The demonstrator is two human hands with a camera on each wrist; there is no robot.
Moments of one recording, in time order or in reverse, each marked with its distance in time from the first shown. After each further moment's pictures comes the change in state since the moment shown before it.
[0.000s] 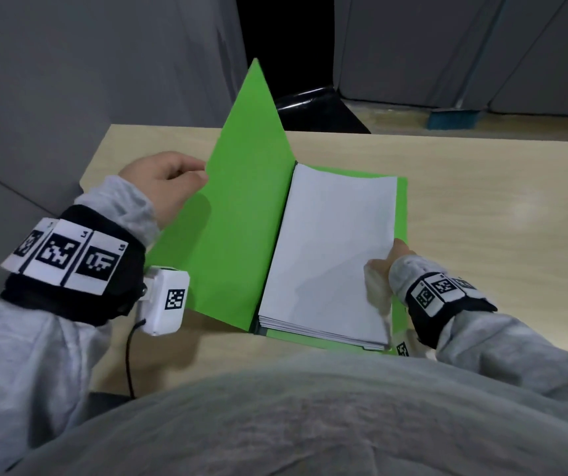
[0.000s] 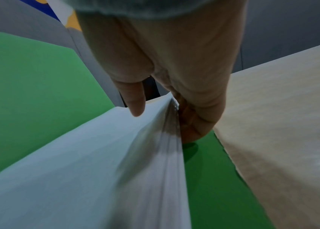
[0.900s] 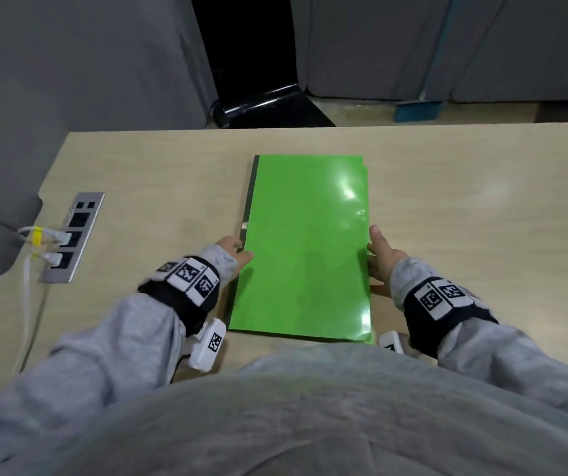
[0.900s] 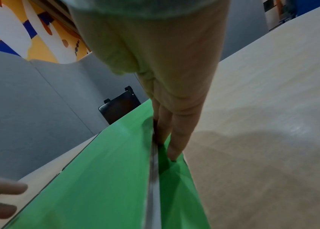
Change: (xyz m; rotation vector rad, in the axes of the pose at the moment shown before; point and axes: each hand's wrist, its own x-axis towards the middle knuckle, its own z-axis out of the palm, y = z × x) left_hand -0.010 -0.025 0.136 0.279 -0.526 -0.291; right_hand 0.005 0.064 -0.011 0.433 -0.109 0.179
